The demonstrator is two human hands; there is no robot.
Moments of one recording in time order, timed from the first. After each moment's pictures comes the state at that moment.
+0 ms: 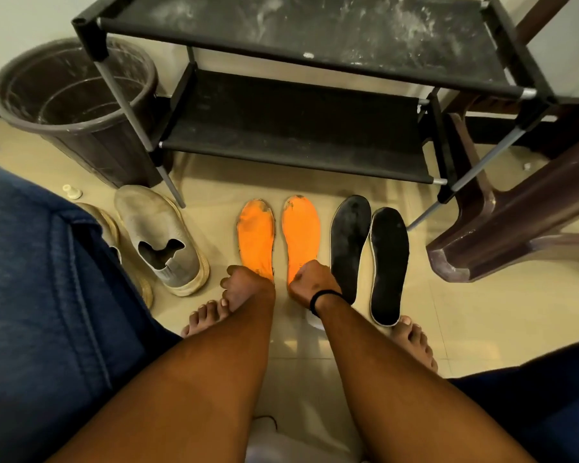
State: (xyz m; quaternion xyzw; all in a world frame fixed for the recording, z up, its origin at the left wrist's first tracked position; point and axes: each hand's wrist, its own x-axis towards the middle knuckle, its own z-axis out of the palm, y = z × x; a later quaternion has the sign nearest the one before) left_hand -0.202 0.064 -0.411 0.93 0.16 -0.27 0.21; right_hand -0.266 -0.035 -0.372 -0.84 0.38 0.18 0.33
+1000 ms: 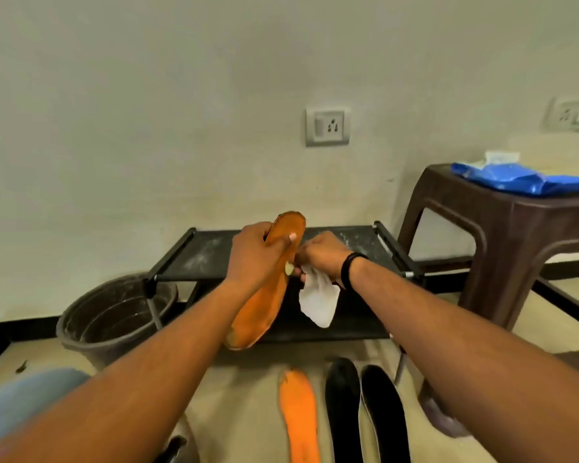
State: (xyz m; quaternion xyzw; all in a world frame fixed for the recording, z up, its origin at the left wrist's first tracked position) left_hand -0.125 -0.001 -0.044 0.79 -0.33 0.05 0.51; right_hand -0.200 -0.133 -0.041 -0.77 0.24 -0.09 0.59
